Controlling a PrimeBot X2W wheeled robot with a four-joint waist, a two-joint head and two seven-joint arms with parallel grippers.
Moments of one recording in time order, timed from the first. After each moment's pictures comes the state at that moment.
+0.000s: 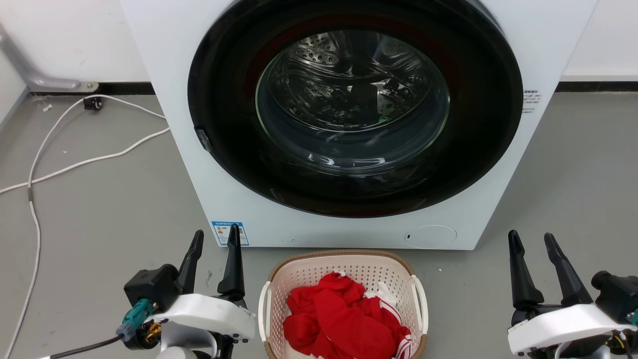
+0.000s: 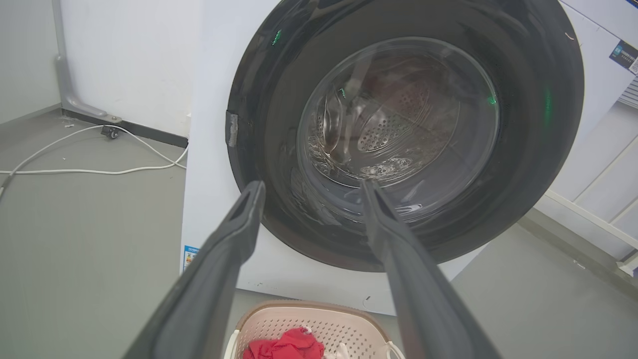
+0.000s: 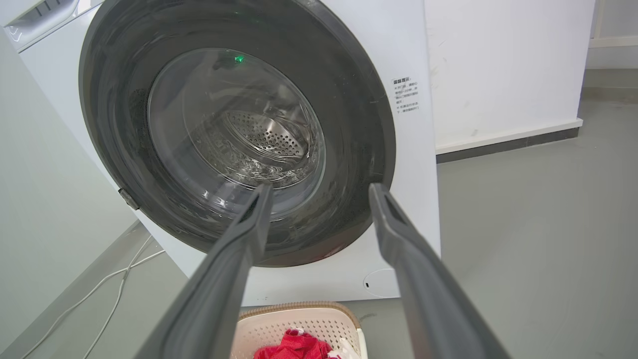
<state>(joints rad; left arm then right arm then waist) -0.07 0.05 -0.13 0.14 -0.42 0.01 -0.18 0.03 -0.05 -0.04 0.04 0.33 0.13 -0.13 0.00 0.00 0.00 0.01</state>
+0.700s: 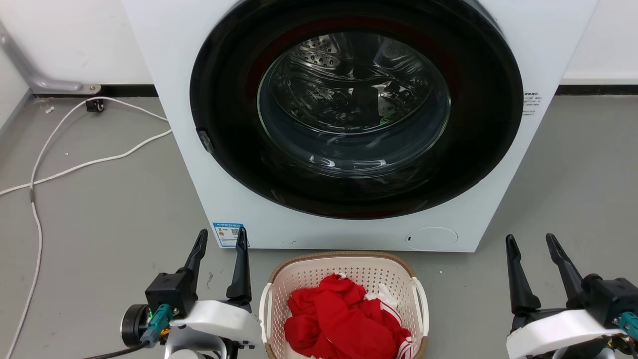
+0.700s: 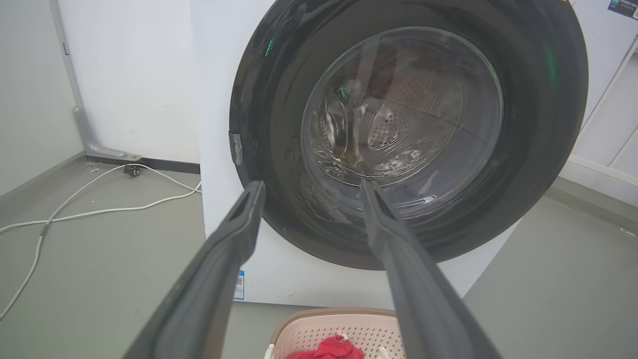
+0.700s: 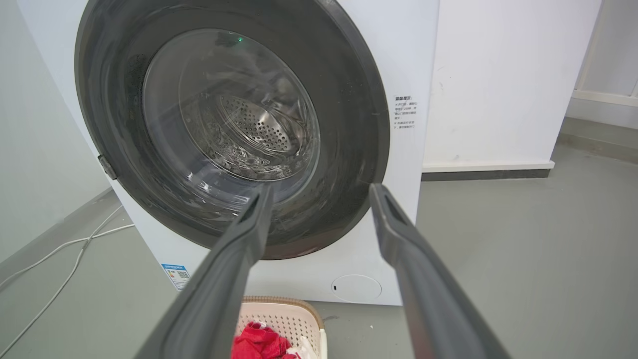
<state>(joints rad) -0.07 0.05 -0.15 0.16 -0.25 0.03 -0.22 0.05 -0.05 -0.04 0.00 0.15 0.13 -0.13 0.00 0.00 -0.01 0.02</state>
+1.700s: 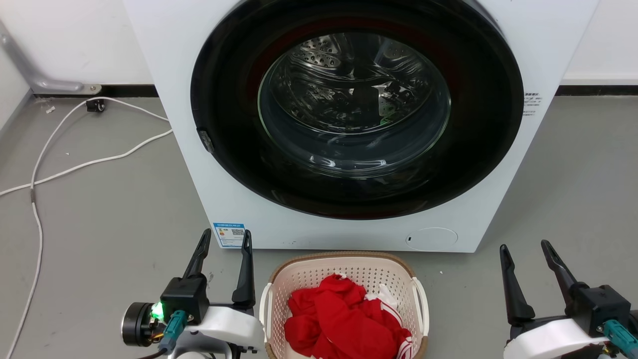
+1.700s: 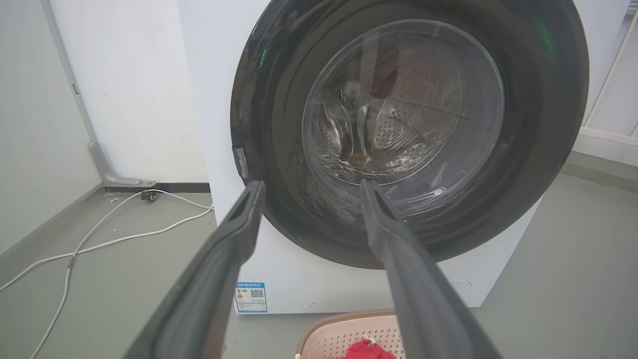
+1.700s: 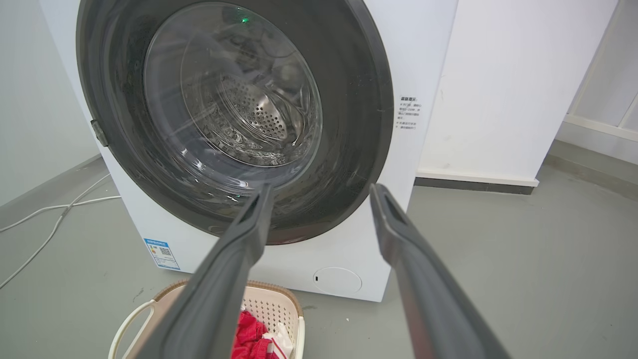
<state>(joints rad) -0.07 0.05 -0.16 0.17 -0.12 0.05 -0.26 0.08 -0.05 -0.04 -0.01 0.02 0.13 -0.13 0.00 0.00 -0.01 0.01</state>
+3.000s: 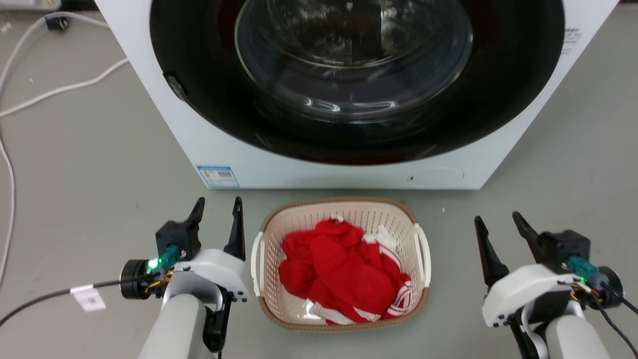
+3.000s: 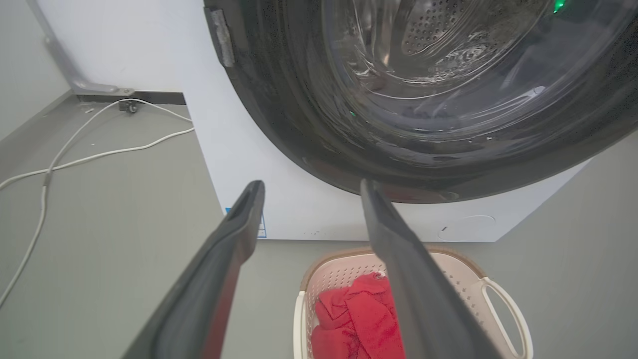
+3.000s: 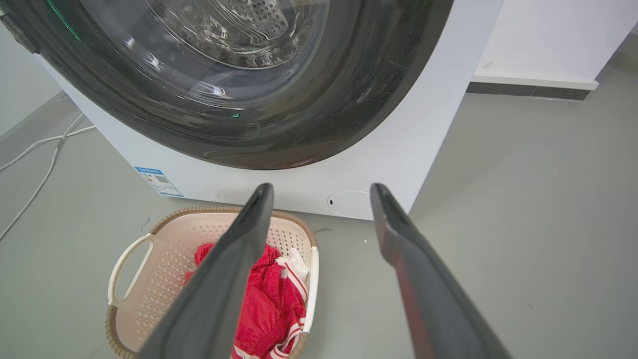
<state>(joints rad) -0.33 0.06 -0.11 0.50 -0.19 0.01 -0.24 -0.14 -0.05 -0.01 0.23 0.05 0.13 -0.03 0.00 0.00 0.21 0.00</state>
